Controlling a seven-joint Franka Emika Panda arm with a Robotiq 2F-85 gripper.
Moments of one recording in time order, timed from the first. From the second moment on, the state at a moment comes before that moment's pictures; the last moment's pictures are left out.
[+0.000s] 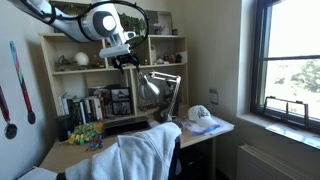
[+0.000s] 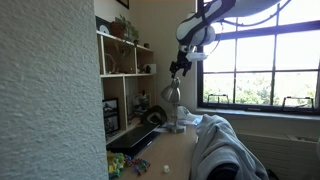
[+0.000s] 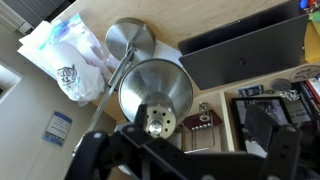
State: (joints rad) arm 0.09 -0.10 0.01 -1.91 -0.02 2.33 -0.20
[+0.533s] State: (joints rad) arm 0.06 -0.03 0.00 -1.85 0.02 2.37 -0.22
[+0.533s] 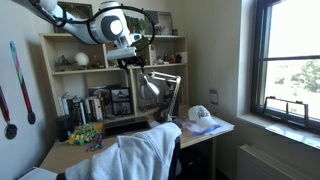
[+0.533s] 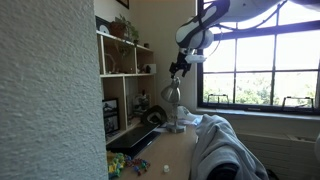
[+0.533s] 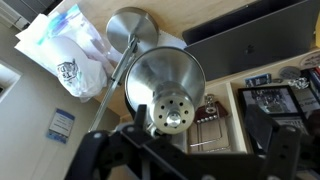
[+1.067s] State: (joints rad) arm 0.06 0.02 0.00 -1.82 0.03 2.39 -0.23
